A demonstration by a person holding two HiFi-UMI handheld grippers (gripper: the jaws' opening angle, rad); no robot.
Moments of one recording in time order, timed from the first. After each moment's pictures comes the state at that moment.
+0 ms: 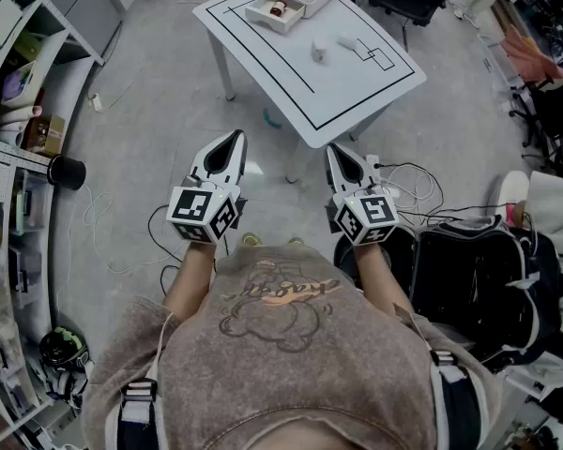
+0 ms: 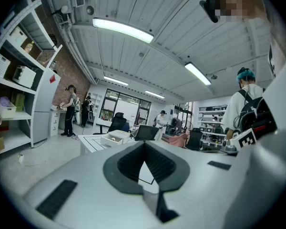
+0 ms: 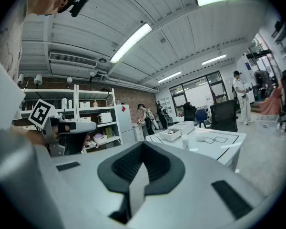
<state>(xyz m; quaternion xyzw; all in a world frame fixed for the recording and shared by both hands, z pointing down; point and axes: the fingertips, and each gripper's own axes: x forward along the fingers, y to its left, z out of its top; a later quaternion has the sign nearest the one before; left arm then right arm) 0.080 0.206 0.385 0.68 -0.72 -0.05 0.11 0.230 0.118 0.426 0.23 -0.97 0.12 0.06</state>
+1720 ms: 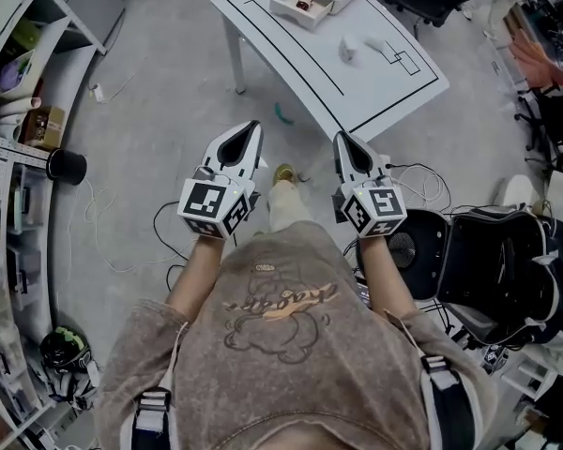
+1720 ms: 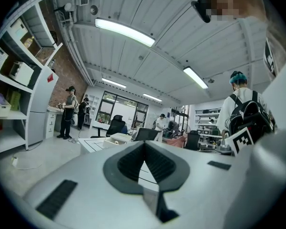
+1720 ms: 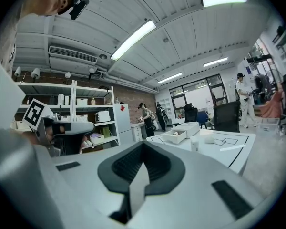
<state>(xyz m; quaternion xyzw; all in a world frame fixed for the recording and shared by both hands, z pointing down) 0.013 0.203 0.400 0.70 -0.71 -0.06 0.09 0.144 0.112 0.437 0.24 -0.97 0.10 0.06</state>
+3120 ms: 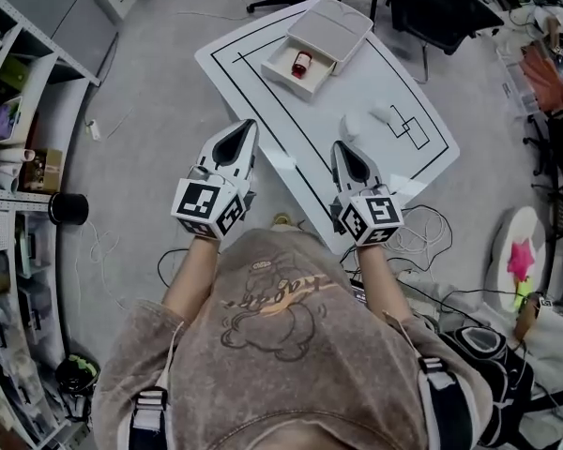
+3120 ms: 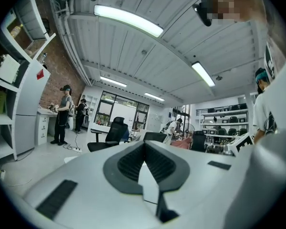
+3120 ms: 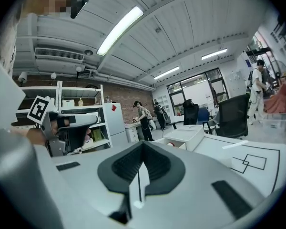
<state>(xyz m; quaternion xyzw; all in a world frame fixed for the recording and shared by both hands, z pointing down) -0.131 -0.044 0.381 0.70 -0.71 -0.06 0.08 0.011 -0.123 0.444 0.23 -0.96 0.12 0.06</state>
